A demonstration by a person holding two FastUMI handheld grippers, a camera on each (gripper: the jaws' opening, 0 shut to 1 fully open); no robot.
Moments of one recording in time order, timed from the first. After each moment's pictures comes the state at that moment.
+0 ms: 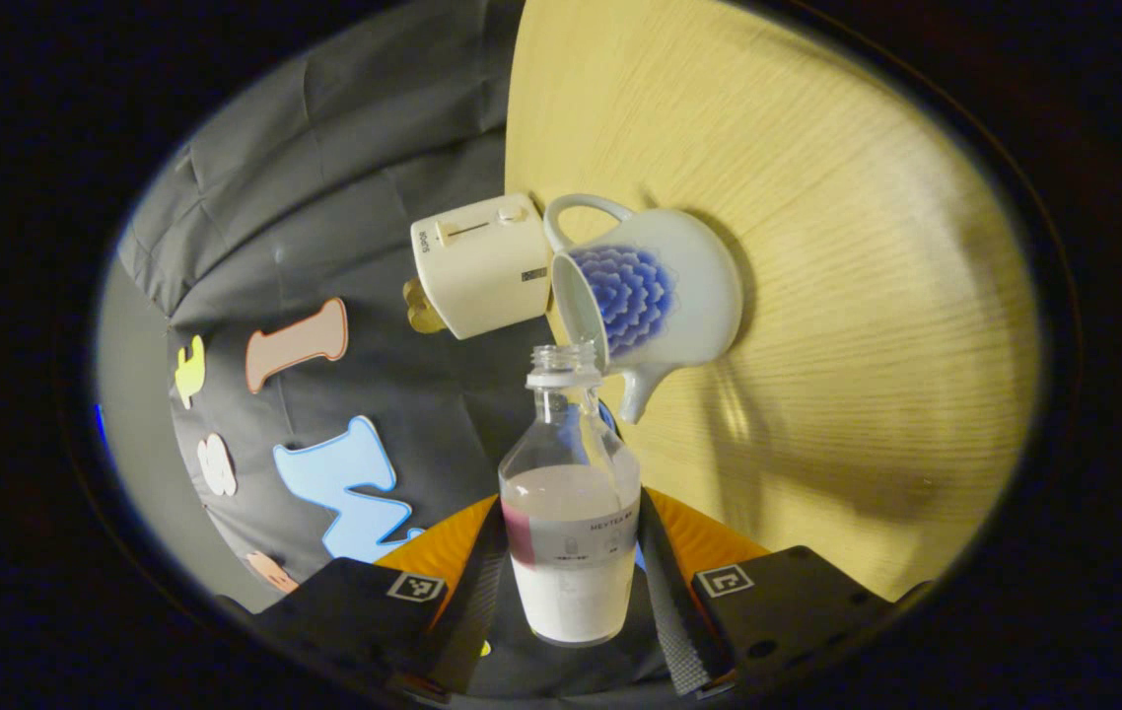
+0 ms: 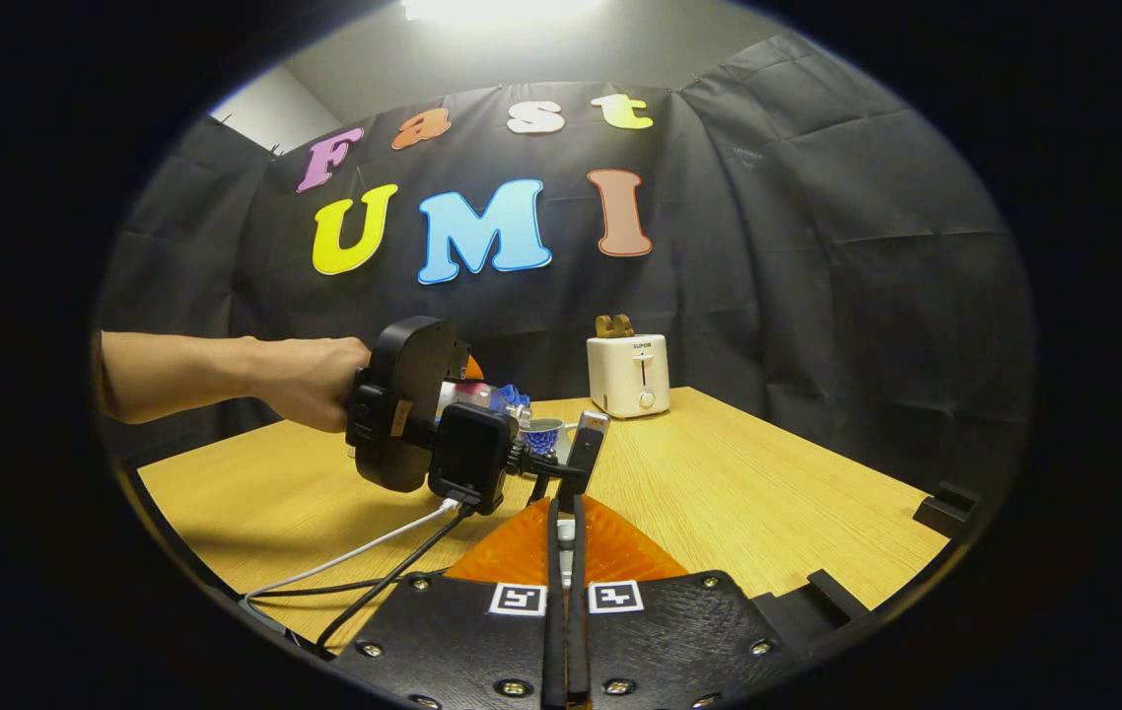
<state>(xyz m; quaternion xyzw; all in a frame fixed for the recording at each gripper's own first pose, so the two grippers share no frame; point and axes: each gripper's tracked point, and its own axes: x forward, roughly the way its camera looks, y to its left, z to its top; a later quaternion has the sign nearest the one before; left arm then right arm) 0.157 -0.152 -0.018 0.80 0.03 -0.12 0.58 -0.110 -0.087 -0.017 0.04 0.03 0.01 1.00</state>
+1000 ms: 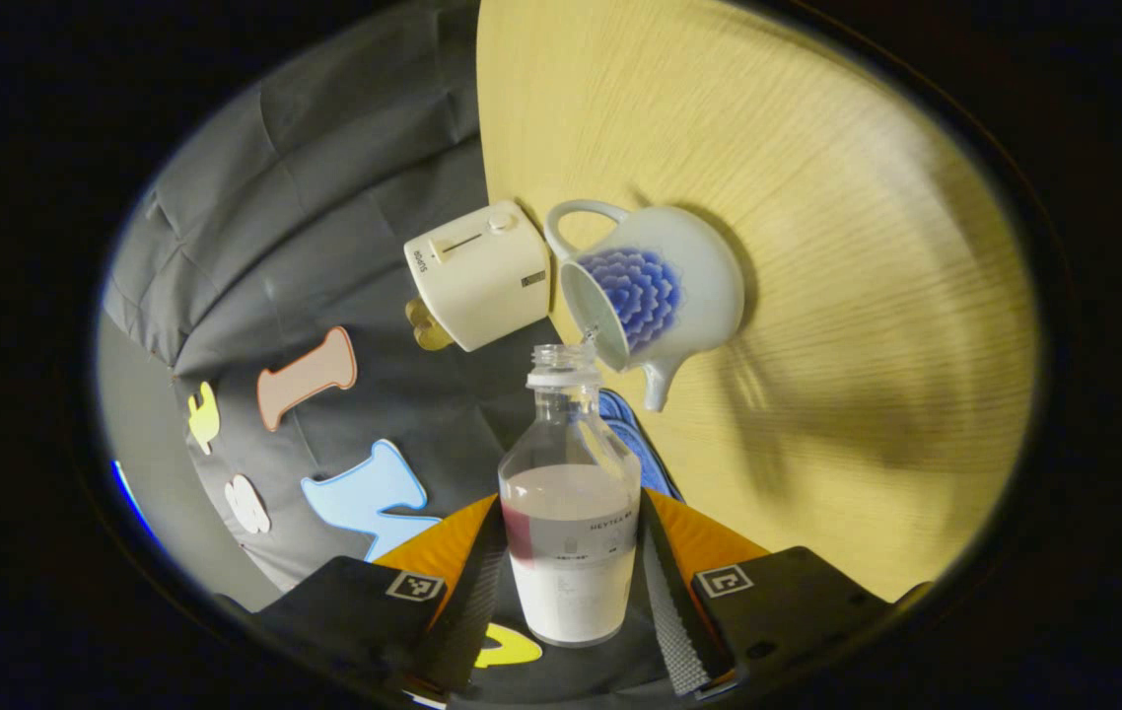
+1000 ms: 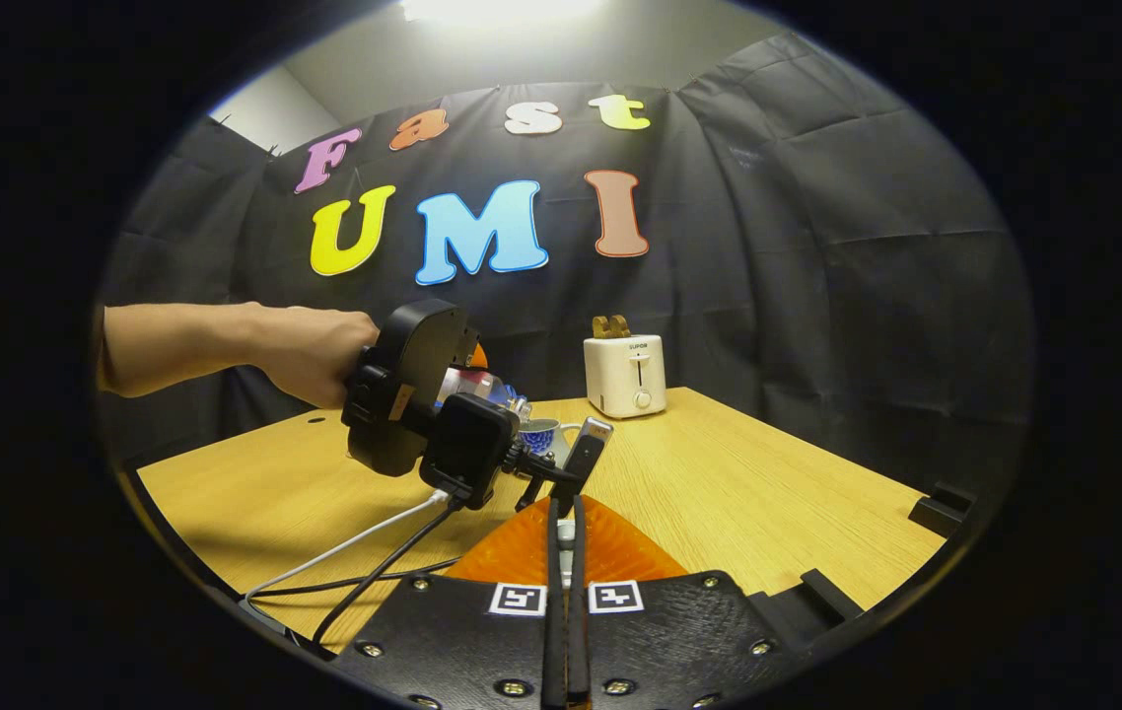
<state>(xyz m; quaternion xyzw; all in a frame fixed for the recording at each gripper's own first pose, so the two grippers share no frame) 0.147 -0.161 0.000 0.84 0.01 -0.10 0.53 -0.114 -0.090 -0.017 0.04 0.03 0.01 1.00</state>
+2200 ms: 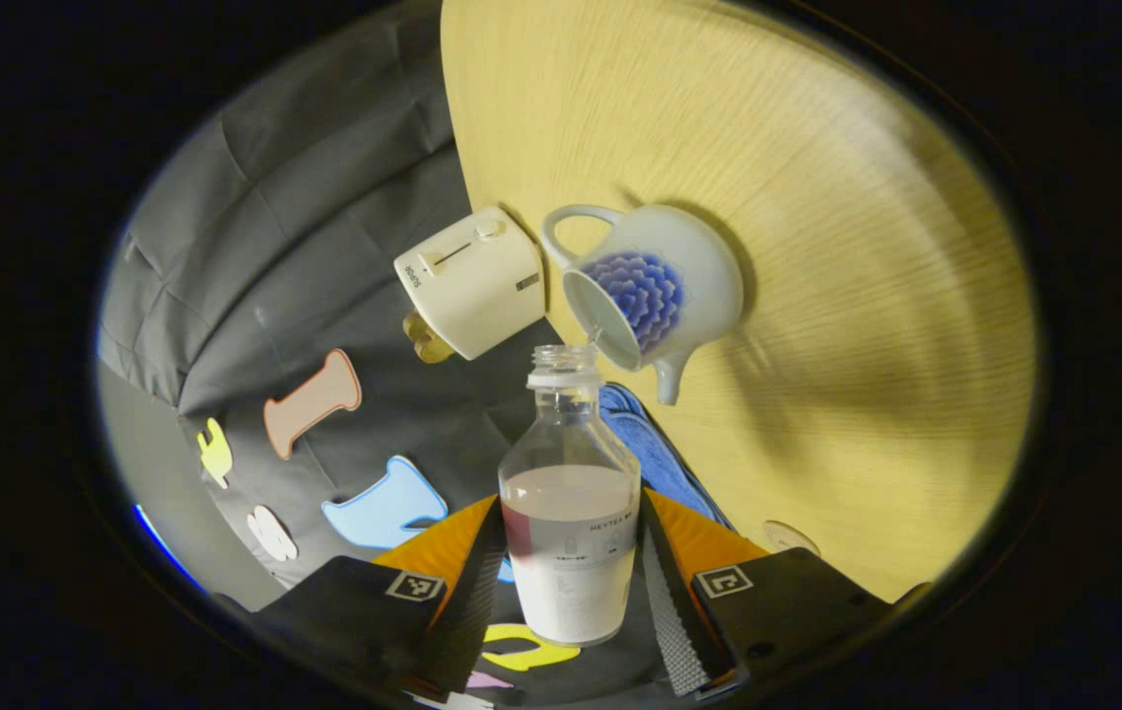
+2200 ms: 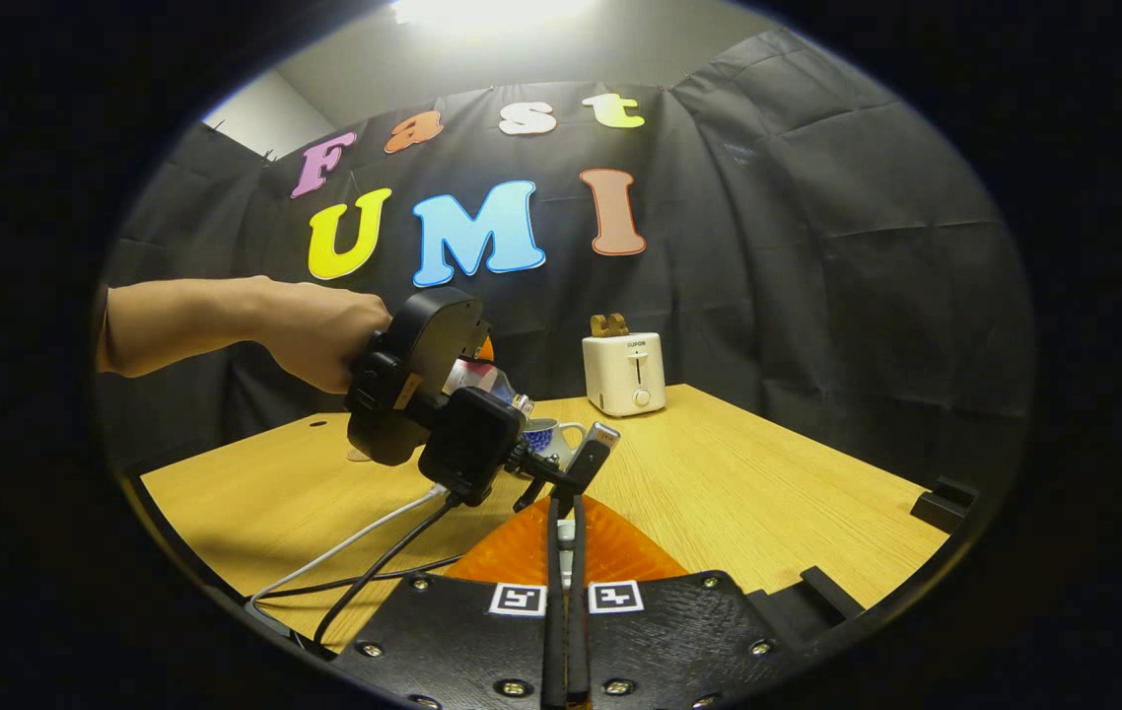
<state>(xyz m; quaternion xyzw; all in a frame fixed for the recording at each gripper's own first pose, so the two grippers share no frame) 0.144 -0.168 0.011 0.87 0.01 -0.10 0.48 -0.115 -0.093 -0.018 0.05 0.03 0.01 1.00</state>
